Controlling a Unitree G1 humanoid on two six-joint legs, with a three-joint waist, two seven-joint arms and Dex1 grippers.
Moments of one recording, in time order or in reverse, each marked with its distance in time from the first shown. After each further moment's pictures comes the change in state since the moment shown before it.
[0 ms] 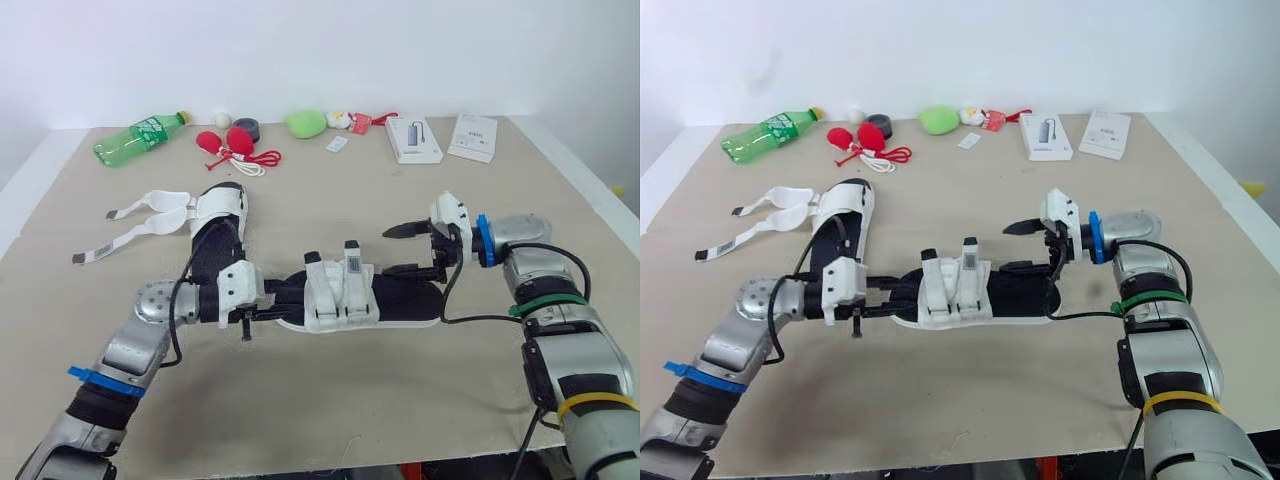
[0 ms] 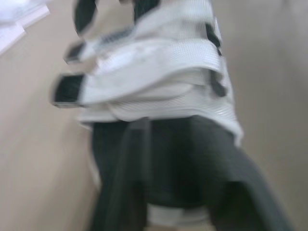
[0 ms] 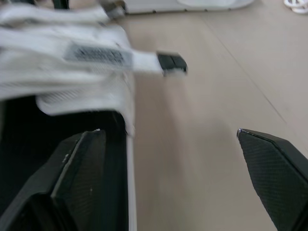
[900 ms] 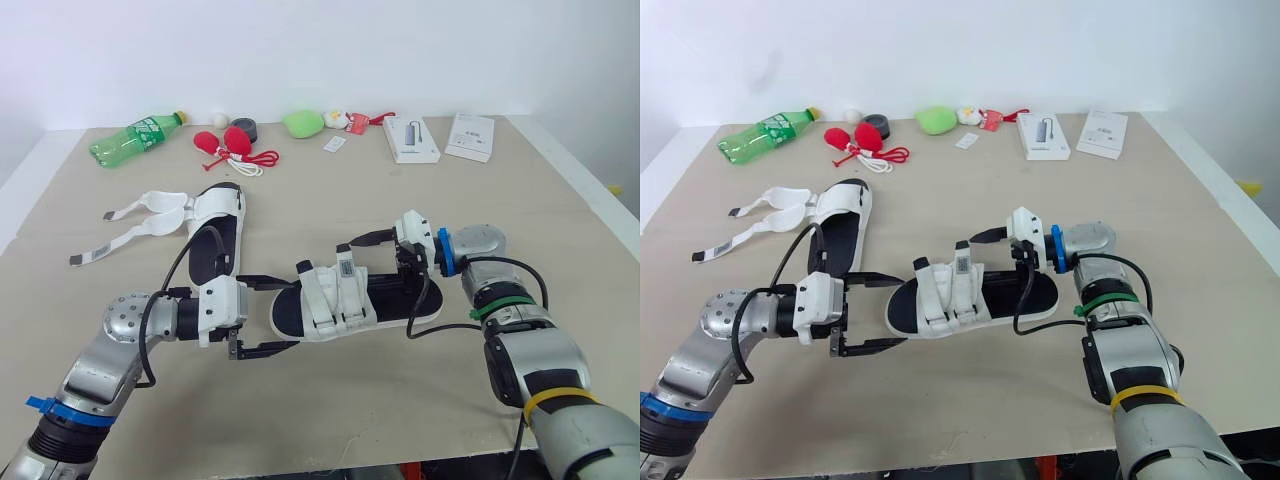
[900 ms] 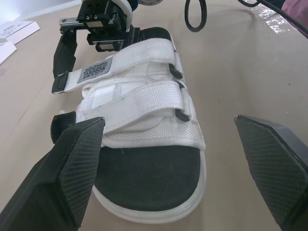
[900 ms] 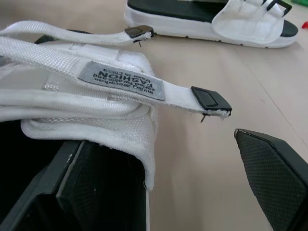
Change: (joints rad) left arm 0.133 0.078 0.050 -0.181 -0.036 0.055 -0.004; right arm -0.013 0.166 -0.017 0.092 -0.019 -0.213 0.018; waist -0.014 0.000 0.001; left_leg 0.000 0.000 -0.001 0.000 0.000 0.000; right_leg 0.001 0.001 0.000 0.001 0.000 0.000
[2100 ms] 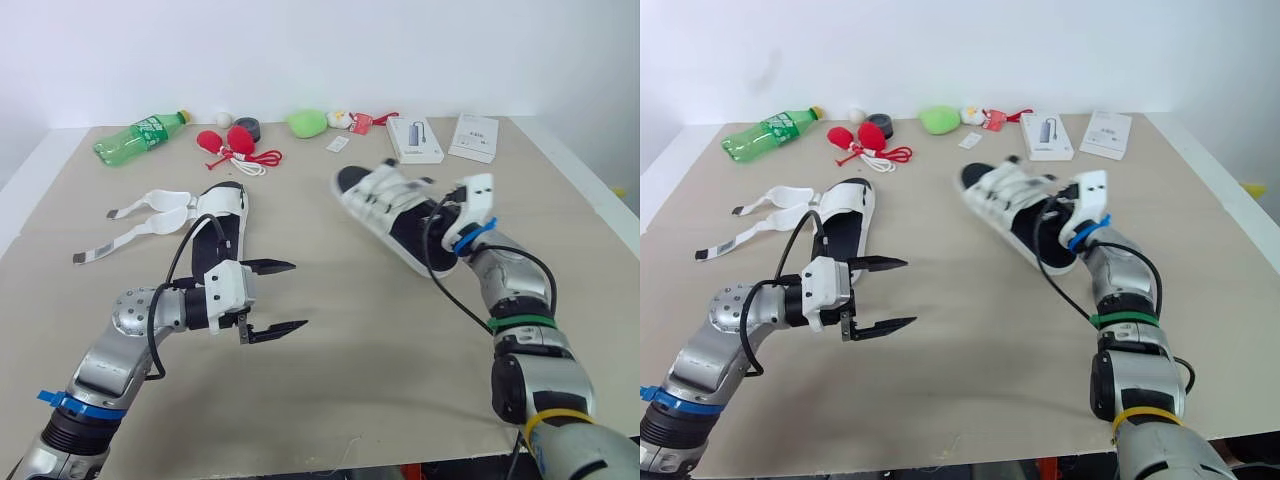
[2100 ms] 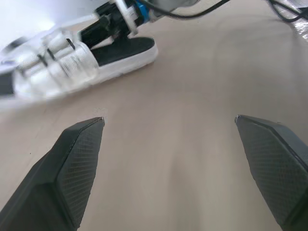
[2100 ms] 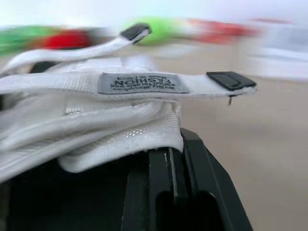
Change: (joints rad) left arm -0.049 -0.053 -0.006 0.015 0.021 0.027 0.100; right arm 0.176 0.012 -0.333 -0.348 0.130 0.574 -1.096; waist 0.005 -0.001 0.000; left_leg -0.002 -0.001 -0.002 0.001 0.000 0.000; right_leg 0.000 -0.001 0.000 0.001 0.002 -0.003
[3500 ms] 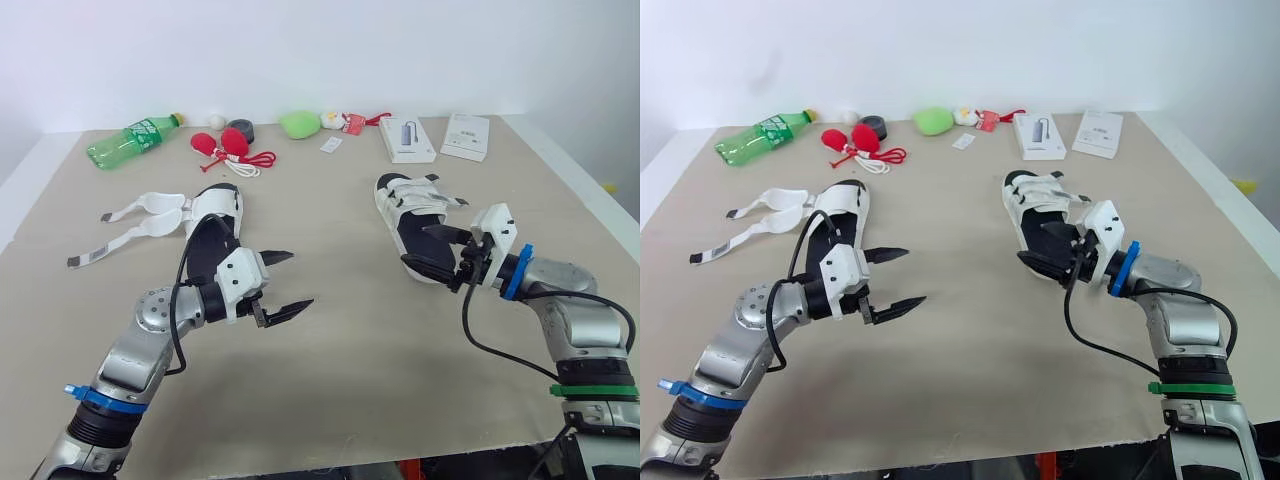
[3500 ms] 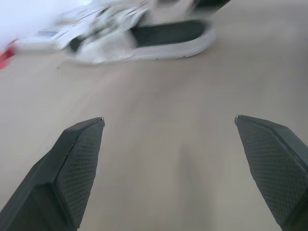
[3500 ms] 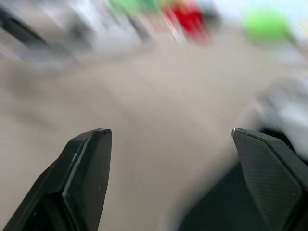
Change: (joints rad) left arm -0.048 -0.116 0.002 0.063 0.083 0.174 0.262; right arm 0.269 -0.196 0.113 -0.585 0.240 0.066 0.738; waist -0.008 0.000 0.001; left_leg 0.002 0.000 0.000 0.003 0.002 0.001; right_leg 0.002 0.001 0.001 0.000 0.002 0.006
